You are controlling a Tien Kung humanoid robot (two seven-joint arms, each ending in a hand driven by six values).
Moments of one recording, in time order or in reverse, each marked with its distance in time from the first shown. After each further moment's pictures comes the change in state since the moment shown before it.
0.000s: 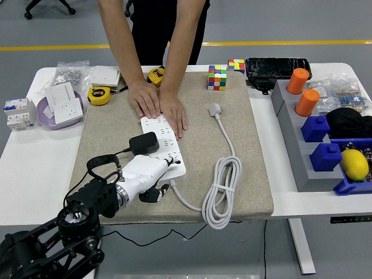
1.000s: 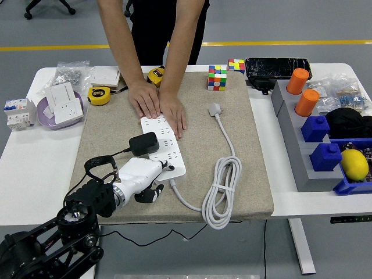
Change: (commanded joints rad) left arm 0.006 0.001 -0.025 0.057 0.000 0.017 -0.023; right arm -0.002 0.000 -0.001 0.000 -0.002 0.000 -0.001
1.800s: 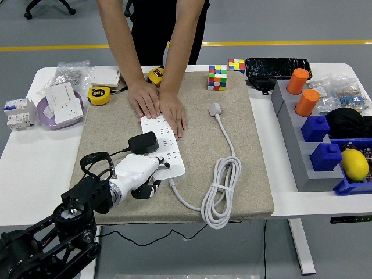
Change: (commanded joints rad) left arm -0.003 0.004 -0.025 -0.013 0.000 0.001 -0.006; right arm -0.001 0.000 0.003 0.000 -0.001 0.000 -0.001
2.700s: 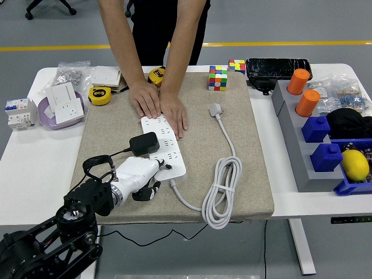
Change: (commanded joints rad) left arm 0.003 -0.002 0.020 0.031 0.000 -0.002 -0.009; right arm 0.003 0.001 0.006 0.000 0.001 -0.001 -0.001
